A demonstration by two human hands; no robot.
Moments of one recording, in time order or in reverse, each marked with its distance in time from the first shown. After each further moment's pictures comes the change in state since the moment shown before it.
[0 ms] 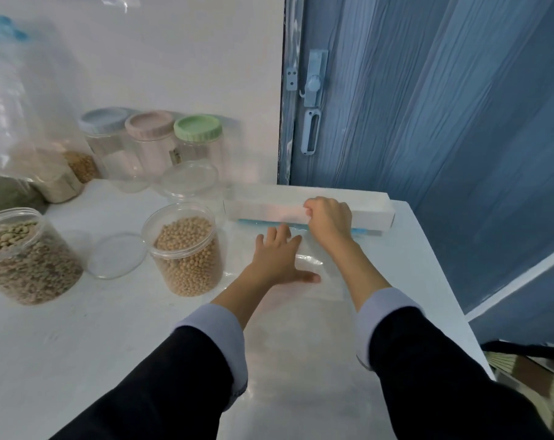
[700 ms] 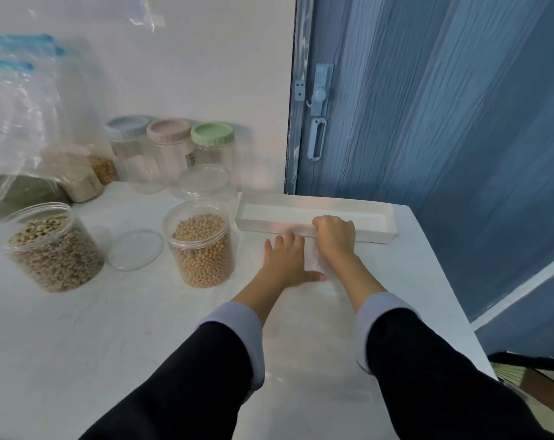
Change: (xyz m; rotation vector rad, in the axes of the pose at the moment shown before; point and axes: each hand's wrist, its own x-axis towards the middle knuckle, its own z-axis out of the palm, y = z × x) left_hand -0.019 0.013 -0.004 -0.024 -0.015 -0.084; right_hand -0.034 -0.007 0.005 -0.055 -0.050 0.081
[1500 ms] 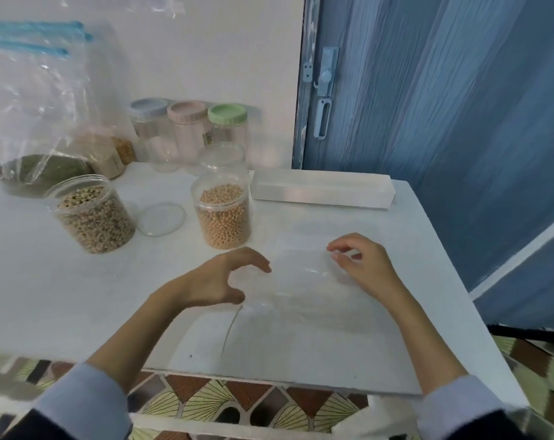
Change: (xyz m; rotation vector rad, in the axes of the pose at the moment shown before) left_hand -0.177 -0.101 -0.040 -0.619 -0.154 0.330; right_hand -0.154 0.024 -0.033 0.803 -0.024 -0.103
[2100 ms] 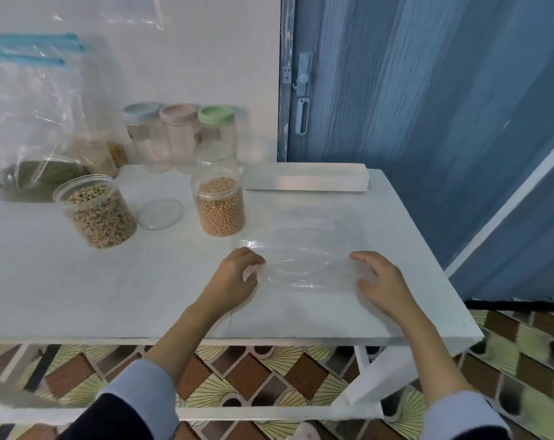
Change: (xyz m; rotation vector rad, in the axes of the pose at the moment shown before) left_hand -0.011 -0.012 0.066 0.141 0.508 0.110; right_hand -0.094 0.015 -0.017 -0.098 0.038 0.192
